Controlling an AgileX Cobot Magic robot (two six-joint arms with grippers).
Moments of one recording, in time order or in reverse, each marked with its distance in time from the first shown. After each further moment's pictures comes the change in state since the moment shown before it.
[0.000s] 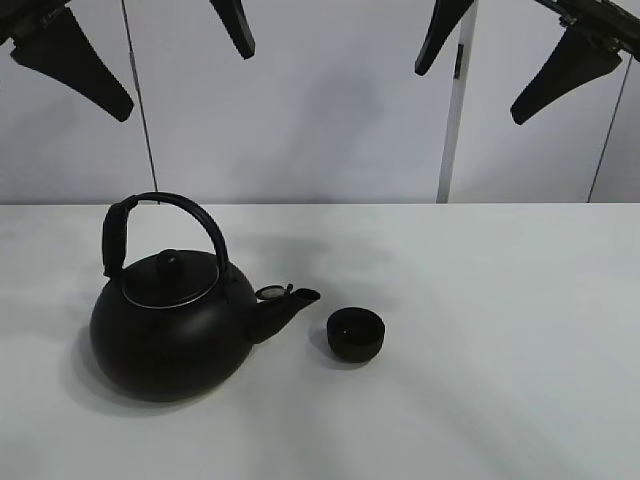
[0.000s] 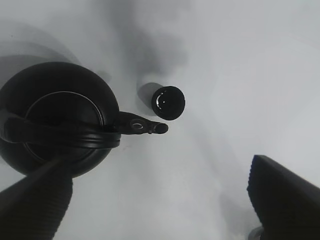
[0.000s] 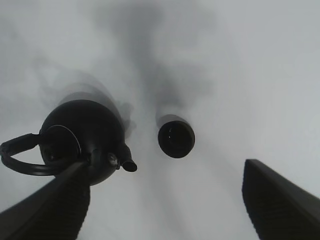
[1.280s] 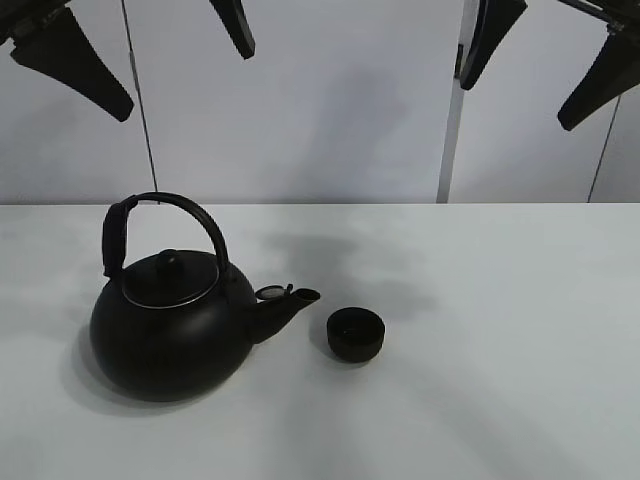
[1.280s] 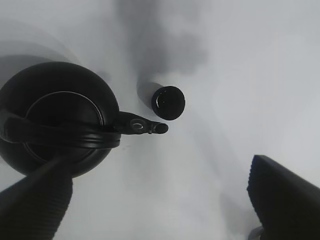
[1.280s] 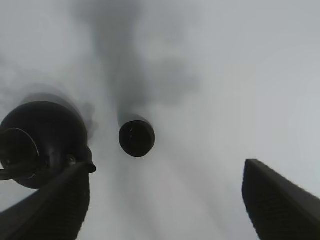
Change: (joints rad) left arm 0.000 0.000 0.000 0.000 0.000 0.001; right arm -0.060 -0.001 0.000 -0.064 0.055 -0.037
